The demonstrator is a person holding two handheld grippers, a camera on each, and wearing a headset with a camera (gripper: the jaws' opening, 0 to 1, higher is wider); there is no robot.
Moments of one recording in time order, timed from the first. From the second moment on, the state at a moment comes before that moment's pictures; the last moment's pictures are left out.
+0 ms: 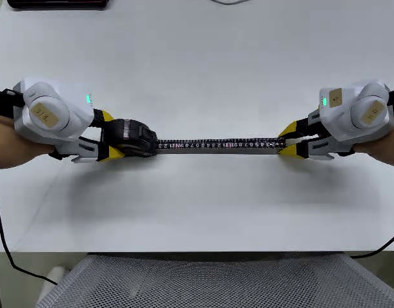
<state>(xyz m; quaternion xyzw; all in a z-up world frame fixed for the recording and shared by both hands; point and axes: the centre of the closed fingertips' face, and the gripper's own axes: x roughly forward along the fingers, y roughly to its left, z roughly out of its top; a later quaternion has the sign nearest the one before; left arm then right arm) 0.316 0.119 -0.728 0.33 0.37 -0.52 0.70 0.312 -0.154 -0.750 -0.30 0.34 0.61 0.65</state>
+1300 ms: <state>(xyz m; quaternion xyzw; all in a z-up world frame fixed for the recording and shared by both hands) 0.311 0.114 -0.720 0.31 0.36 -0.50 0.72 0.307 -0.151 -0.738 -0.24 0.35 0.58 0.69</state>
